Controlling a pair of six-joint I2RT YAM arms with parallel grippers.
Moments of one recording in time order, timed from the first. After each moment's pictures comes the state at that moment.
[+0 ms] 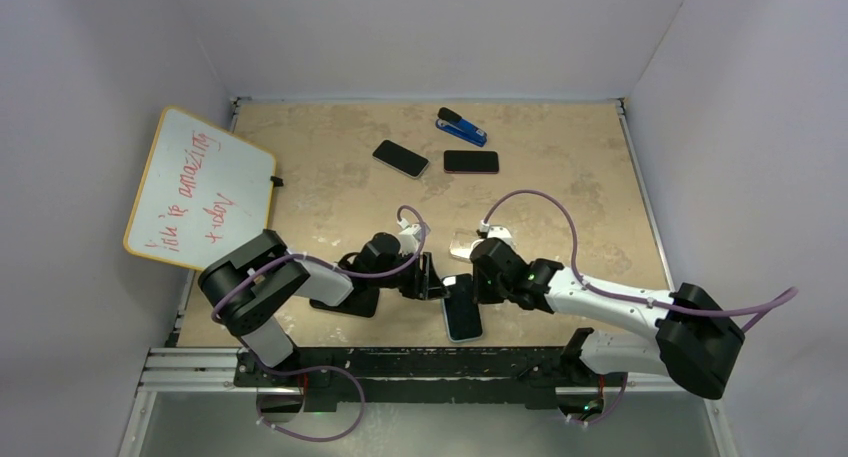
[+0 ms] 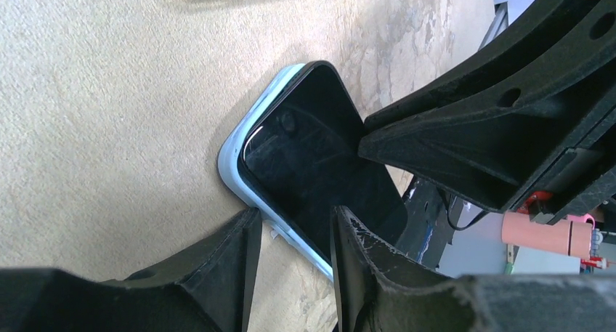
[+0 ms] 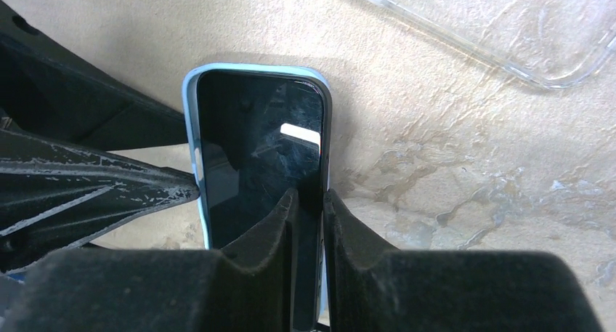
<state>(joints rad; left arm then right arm) -0.84 1.65 0.45 0.66 0.41 -0.78 0.91 1.19 0.56 -0.39 0.16 0.79</state>
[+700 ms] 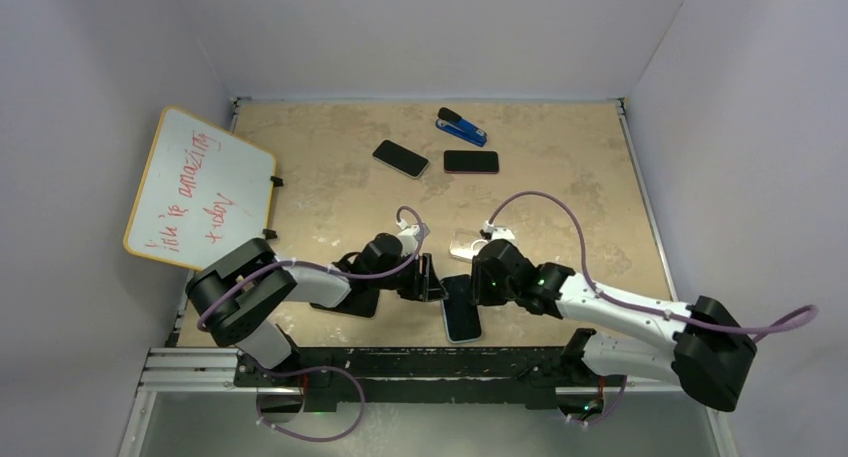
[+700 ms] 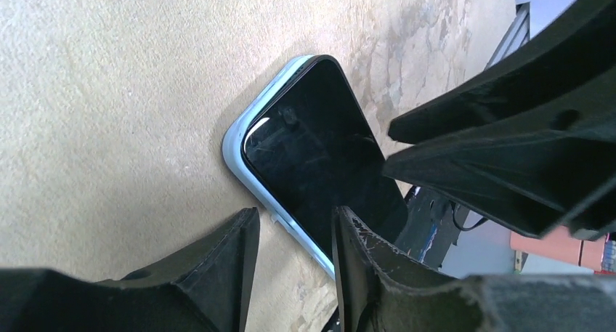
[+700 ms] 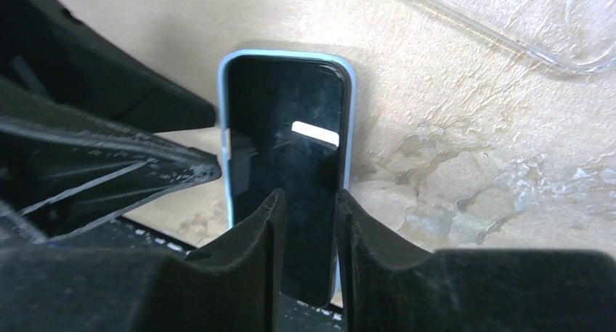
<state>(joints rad) -0.86 1.61 0.47 0.55 0.36 -0.78 0.91 1.13 0.54 -0.38 0.11 0.79</state>
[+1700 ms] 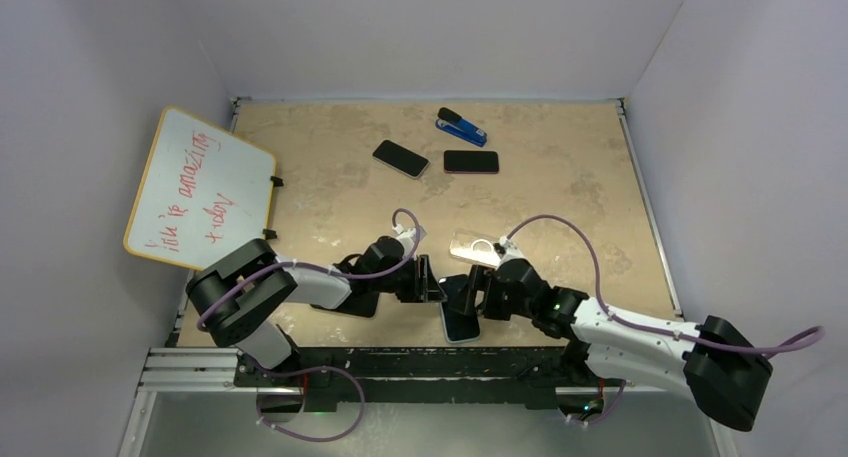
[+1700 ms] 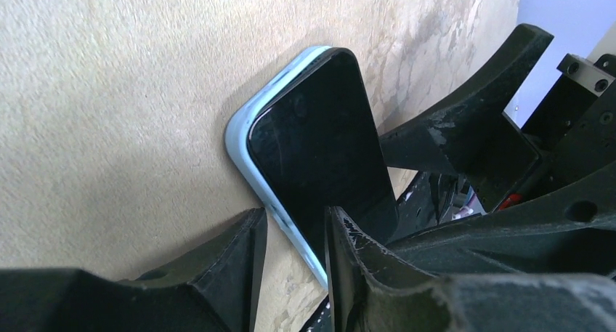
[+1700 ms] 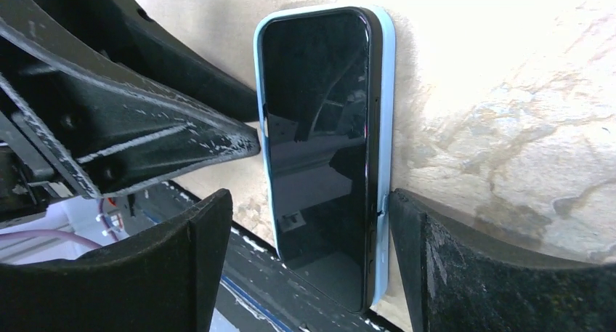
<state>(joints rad) -0.88 1.58 0.47 0.48 0.32 -0.91 0.91 0.94 0.27 -0.09 -0.03 1.00</state>
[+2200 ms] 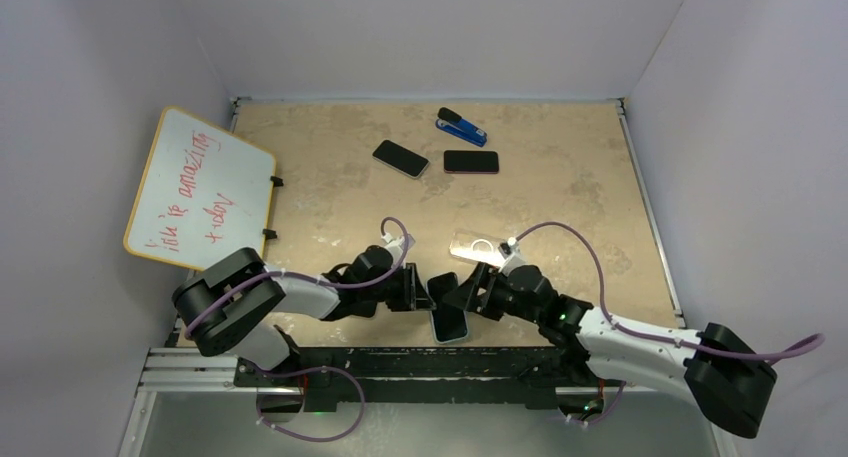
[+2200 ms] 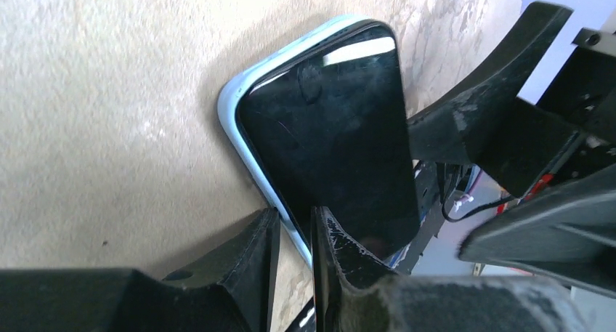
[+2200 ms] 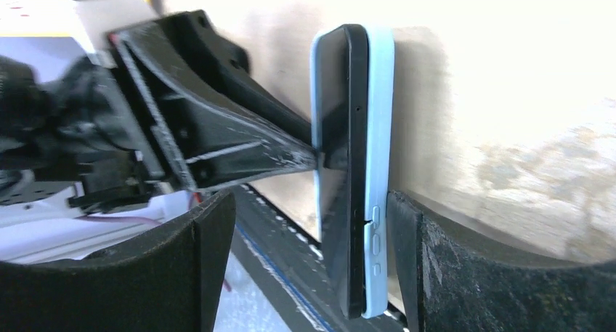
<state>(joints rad) -0.88 1.52 0.37 0.51 0.32 -0.95 0.91 0.90 0.16 0.18 -0.08 1.15</state>
